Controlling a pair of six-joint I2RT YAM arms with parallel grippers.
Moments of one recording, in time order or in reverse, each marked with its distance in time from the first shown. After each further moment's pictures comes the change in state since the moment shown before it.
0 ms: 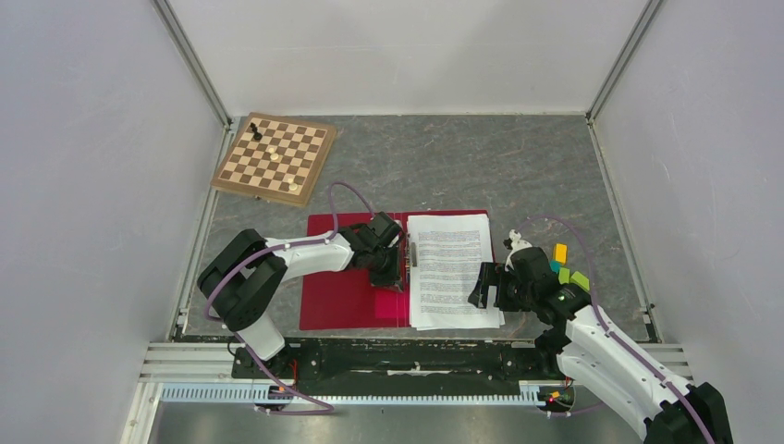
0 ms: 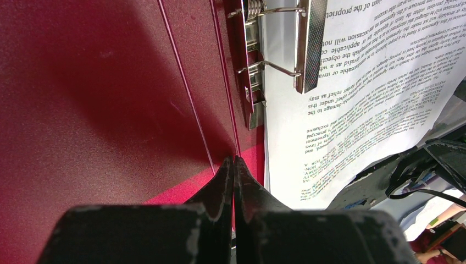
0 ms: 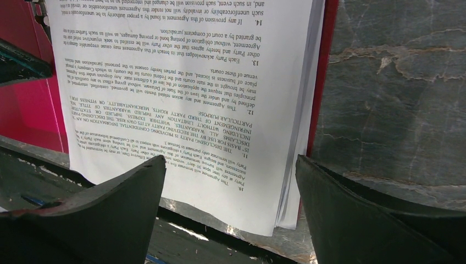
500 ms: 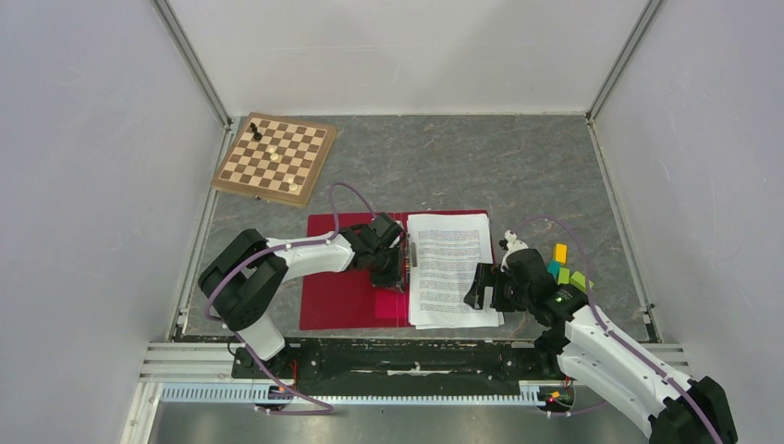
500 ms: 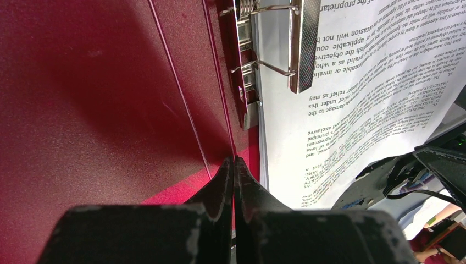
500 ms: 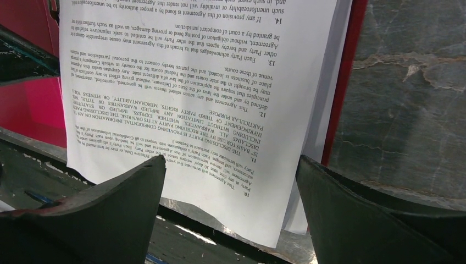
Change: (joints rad) left arm -0.008 0.003 0.000 0.009 0.000 -0.011; right arm 0.054 0.009 -0.011 0.045 0.003 0.027
